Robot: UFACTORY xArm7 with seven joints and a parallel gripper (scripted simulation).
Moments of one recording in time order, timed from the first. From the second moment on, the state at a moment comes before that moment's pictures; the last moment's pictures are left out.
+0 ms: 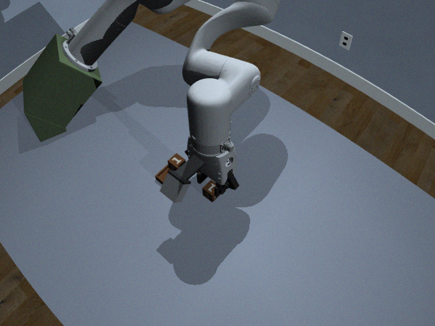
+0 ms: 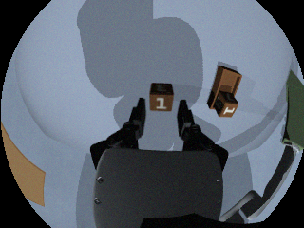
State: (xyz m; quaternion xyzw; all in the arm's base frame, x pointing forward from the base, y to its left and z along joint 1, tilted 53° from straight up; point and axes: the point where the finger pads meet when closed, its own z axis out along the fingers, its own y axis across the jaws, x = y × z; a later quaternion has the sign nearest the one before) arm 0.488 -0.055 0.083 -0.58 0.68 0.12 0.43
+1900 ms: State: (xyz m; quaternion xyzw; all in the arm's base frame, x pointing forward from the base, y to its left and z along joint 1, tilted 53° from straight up) arm 0.489 -0.056 0.083 -0.58 0.68 0.12 0.43
